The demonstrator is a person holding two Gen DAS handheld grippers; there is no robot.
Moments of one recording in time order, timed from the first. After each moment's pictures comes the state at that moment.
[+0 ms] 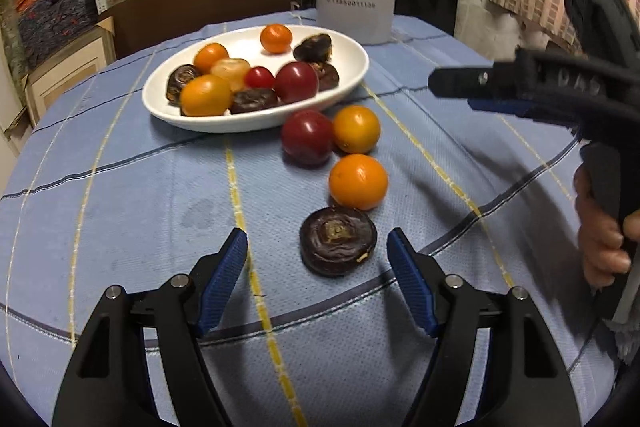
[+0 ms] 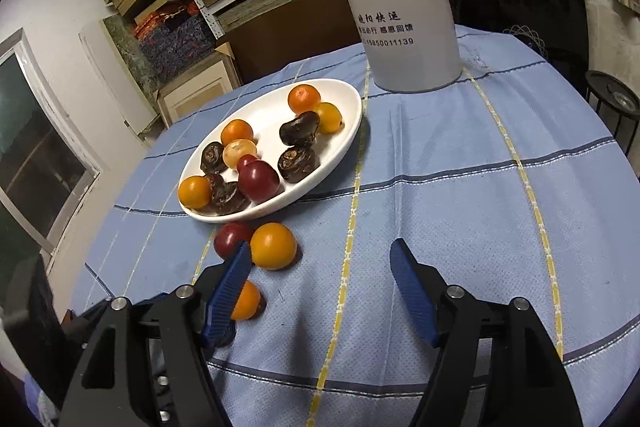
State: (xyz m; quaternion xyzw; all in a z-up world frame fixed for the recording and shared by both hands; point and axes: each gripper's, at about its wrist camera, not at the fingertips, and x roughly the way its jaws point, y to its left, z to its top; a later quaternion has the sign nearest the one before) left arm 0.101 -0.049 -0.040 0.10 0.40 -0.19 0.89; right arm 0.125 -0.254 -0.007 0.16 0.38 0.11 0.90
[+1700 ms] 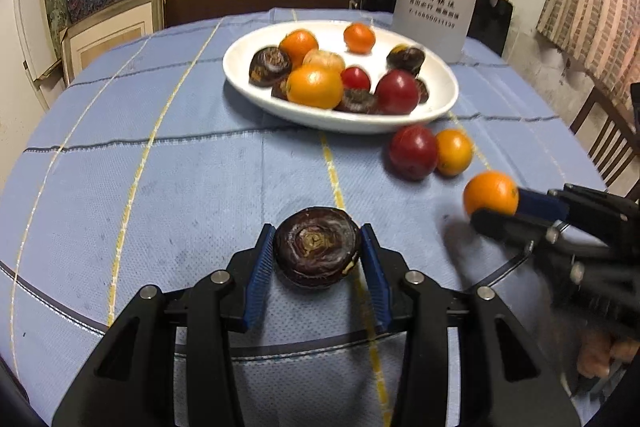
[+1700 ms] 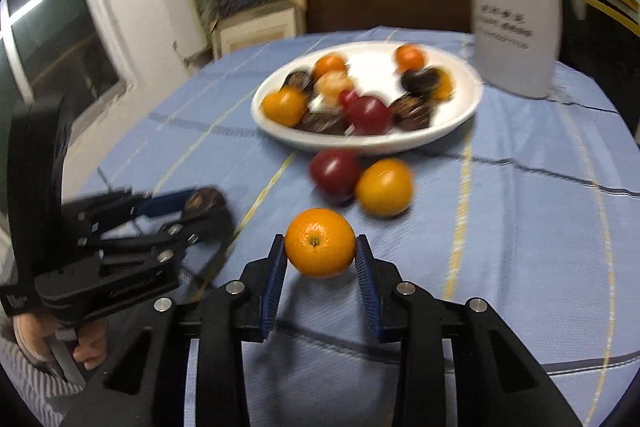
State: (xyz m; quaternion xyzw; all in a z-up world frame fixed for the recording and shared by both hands) left arm 0.127 0.010 -0.029 0.03 0.41 -0.12 0.90; right arm 0.103 -0.174 -0.014 0.04 0.39 0.19 0.90
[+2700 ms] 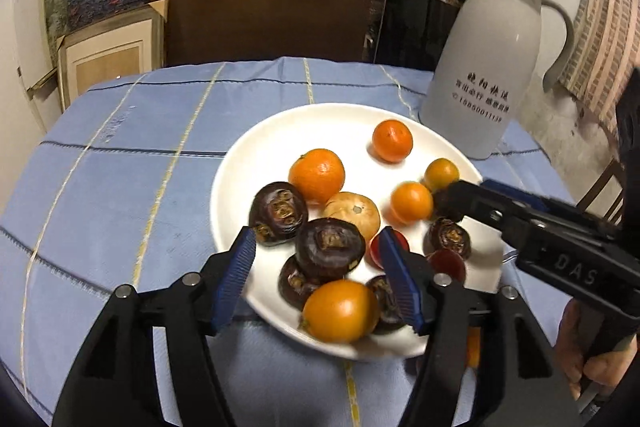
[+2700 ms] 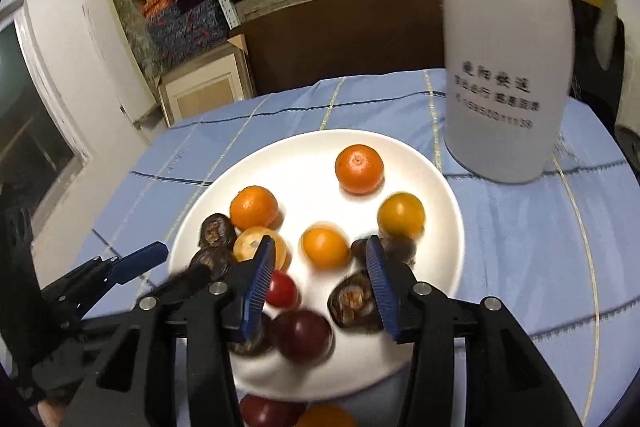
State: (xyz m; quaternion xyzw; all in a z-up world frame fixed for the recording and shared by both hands) left arm 0.260 0.004 0.011 -0.01 0.39 -0.11 0.92; right arm 0.256 -0.184 0.022 0.10 0.38 0.12 0.91
